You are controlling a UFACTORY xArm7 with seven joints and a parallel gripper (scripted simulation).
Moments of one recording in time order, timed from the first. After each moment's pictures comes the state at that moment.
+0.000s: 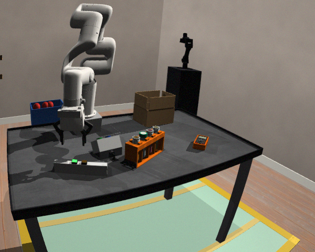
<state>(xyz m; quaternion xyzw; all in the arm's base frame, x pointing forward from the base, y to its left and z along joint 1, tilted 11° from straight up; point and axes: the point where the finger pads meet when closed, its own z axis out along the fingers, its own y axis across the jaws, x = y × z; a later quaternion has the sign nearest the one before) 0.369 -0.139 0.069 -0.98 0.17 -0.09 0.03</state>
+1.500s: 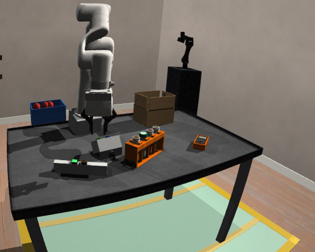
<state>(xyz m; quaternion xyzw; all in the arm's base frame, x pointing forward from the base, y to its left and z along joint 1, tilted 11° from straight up) 0.416 -0.047 0.151 -0.98 0.17 -0.09 0.03</state>
